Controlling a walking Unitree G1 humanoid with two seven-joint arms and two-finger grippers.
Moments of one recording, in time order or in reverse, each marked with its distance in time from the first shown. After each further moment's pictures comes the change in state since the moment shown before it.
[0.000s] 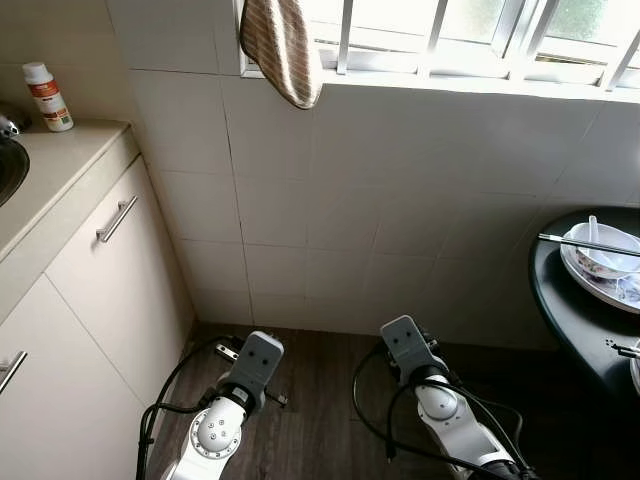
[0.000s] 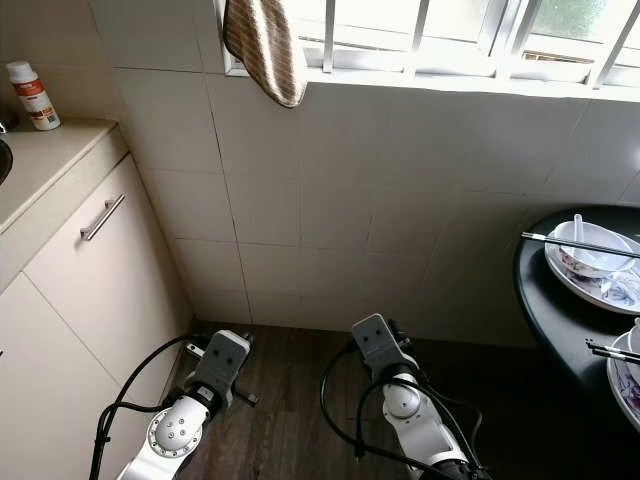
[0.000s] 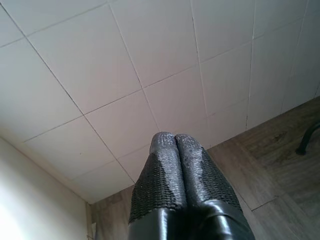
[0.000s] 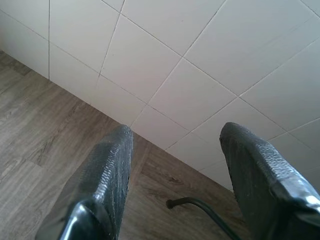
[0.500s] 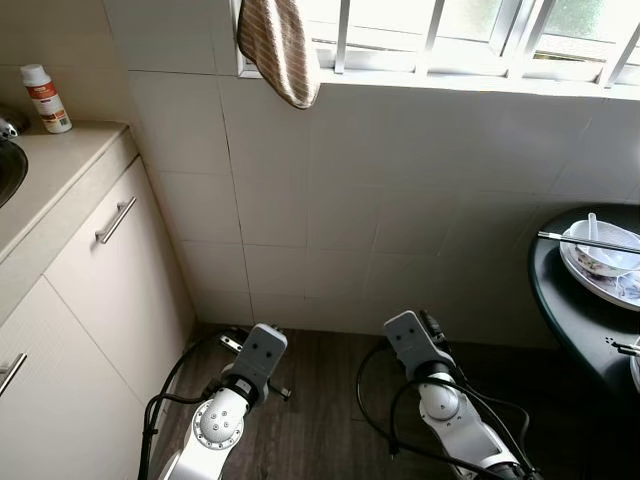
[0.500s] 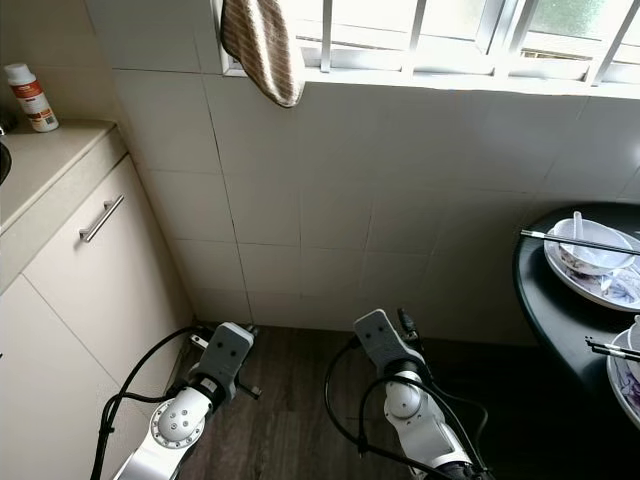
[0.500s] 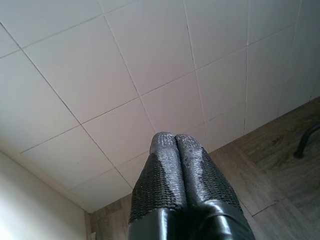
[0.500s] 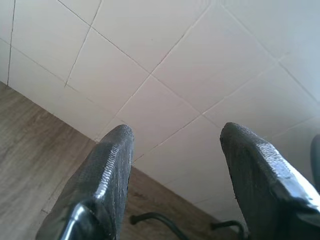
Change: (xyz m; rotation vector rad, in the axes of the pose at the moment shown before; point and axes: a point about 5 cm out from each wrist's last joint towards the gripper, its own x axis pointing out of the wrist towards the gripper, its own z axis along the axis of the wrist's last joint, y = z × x) left arm 0.005 0.001 0.007 0.008 -0.022 -0.019; right arm -0.003 -0.009 0.011 -0.129 -0.072 -0.117
